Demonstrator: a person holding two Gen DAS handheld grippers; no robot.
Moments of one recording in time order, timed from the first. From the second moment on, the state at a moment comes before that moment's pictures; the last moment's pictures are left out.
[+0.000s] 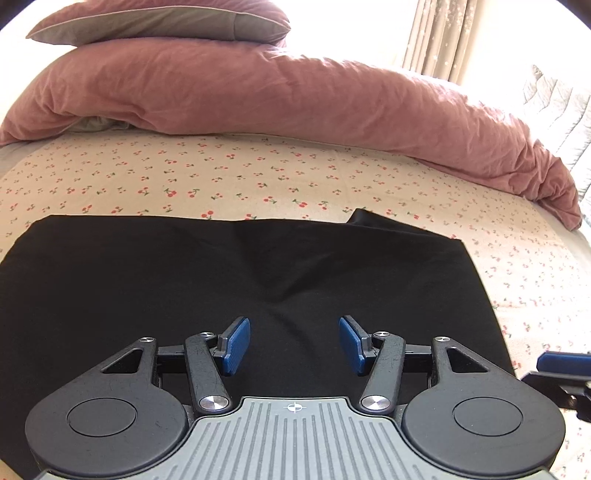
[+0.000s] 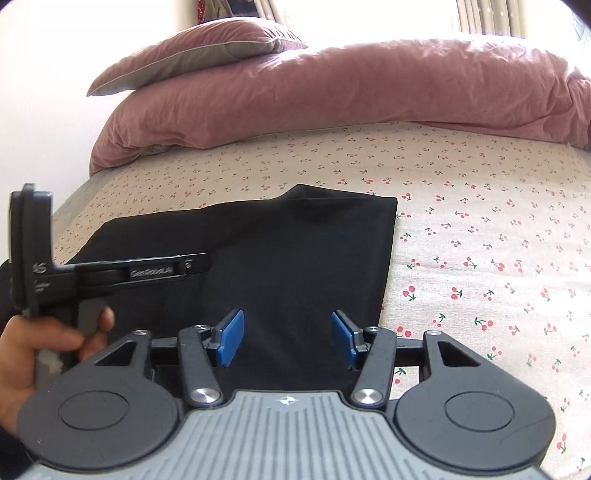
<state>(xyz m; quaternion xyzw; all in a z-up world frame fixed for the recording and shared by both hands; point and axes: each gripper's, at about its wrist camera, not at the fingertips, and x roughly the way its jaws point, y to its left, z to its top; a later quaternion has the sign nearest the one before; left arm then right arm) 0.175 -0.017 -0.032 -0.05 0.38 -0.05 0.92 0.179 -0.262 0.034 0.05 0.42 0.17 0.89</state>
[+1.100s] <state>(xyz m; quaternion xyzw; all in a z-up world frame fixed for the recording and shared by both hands) 0.182 -0.002 -0.042 -0.08 0.40 -0.04 0.91 0.224 -0.309 0.018 0.20 0.37 0.03 0.91</state>
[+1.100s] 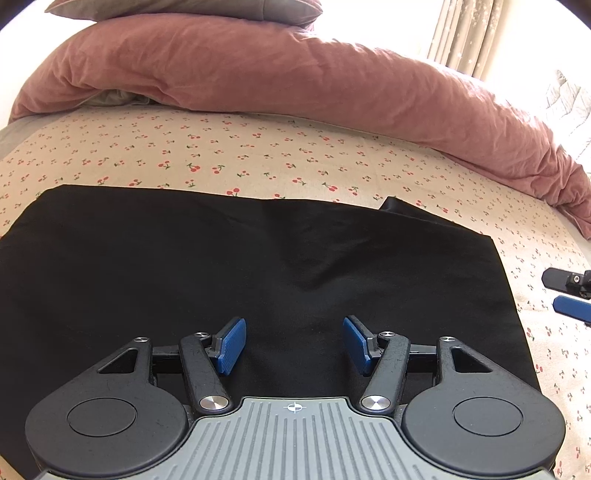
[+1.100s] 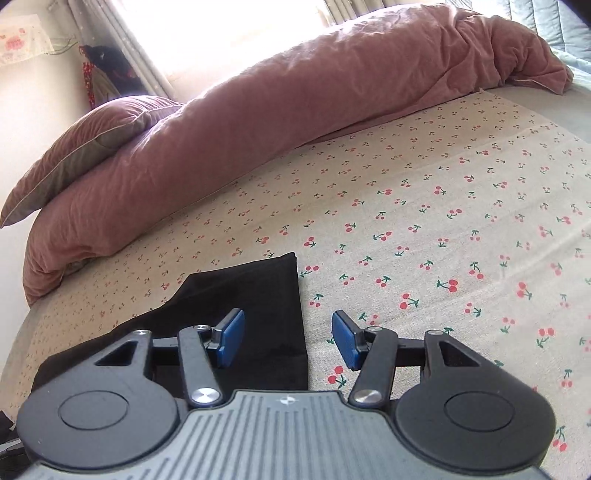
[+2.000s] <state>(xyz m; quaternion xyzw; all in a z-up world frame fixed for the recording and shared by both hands) 0.144 -0.040 -0.029 0.01 0.39 -0.11 0.91 0.091 -0.262 0.012 0.12 0.45 0.01 0.88</state>
